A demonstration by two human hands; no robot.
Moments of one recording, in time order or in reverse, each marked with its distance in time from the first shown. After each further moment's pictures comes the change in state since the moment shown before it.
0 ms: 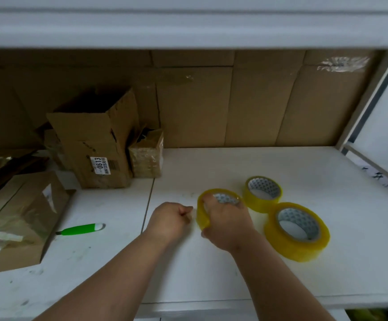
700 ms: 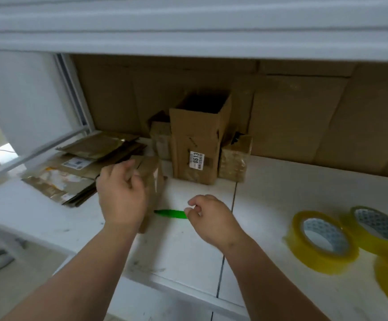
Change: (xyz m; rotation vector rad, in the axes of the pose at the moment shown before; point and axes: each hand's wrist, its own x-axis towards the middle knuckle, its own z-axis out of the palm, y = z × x) left_hand -0.070 -0.121 -0.186 0.024 1.073 -0.075; right_hand 0.048 -0.187 0.035 0.525 -0.023 -0.314
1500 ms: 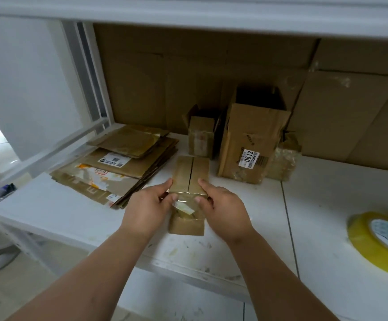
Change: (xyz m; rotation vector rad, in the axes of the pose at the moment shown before) left_hand 0.059 -0.121 -0.039 -0.048 -0.572 0.014; right_hand 0.047 -0.092 0.083 -0.046 0.180 -0.039
